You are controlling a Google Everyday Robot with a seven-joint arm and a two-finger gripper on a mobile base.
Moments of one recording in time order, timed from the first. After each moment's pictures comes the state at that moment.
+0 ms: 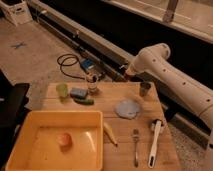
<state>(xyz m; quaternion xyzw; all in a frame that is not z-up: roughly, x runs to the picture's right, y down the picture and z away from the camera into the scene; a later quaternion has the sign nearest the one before) 0.173 -0.110 0.831 -0.07 -0.09 0.30 0.95</state>
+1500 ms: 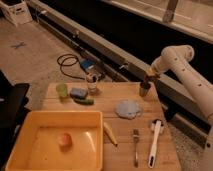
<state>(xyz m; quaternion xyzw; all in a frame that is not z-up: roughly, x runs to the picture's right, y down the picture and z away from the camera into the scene) 0.297 -0.094 0.857 -0.09 -0.03 0.43 0.90</state>
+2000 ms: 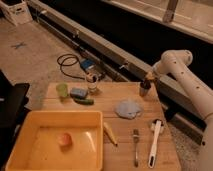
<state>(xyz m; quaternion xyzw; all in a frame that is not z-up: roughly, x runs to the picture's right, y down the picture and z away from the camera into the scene) 0.297 -0.073 0.880 -0.11 -0.03 0.44 0.89</state>
